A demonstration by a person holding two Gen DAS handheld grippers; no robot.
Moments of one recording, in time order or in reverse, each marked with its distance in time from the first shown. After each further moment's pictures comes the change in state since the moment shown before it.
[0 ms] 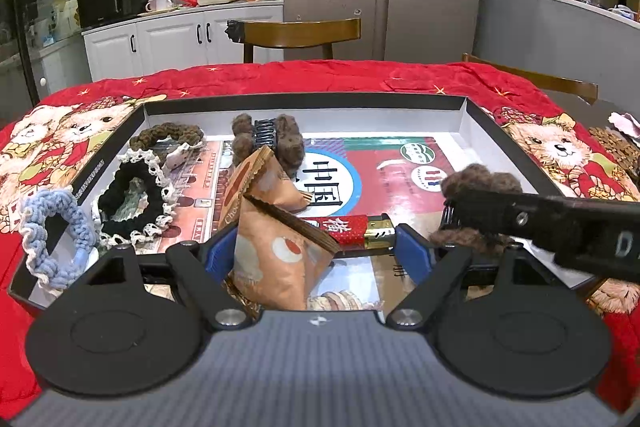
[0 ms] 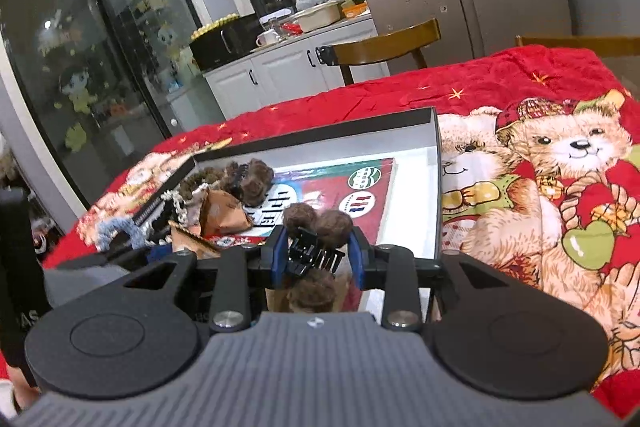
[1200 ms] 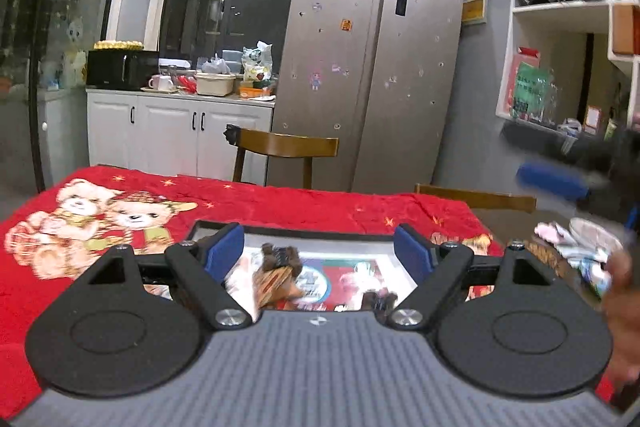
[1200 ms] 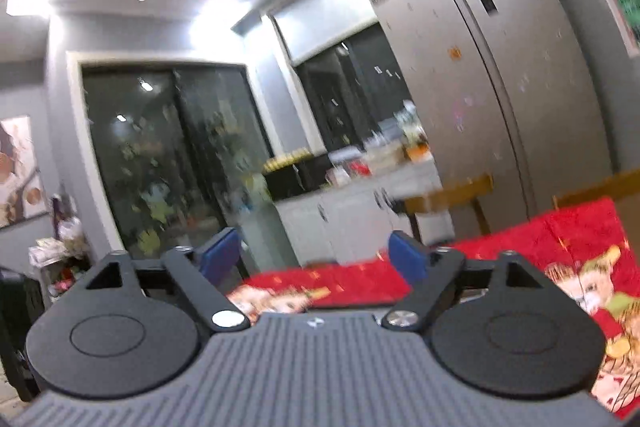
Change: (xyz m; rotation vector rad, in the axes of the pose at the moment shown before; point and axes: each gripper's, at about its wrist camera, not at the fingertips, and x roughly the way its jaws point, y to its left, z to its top) left arm -0.198 0.030 0.030 -0.084 -0.299 -0.085; right arm -0.173 0.061 0.049 -0.055 -0.437 0.202
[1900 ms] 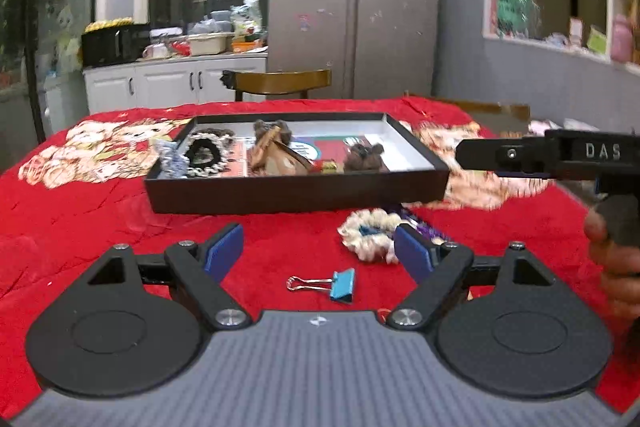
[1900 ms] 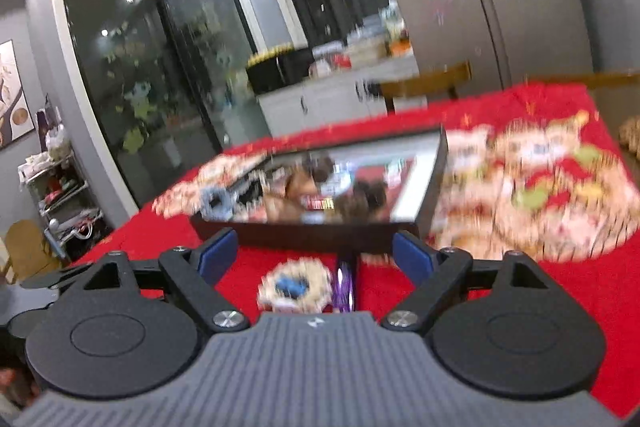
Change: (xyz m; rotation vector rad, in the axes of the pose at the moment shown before) left arm -0.038 -0.030 -0.130 0.119 0.131 0.007; right arm -0.024 -0.042 -0.105 0.008 0.351 -0.061
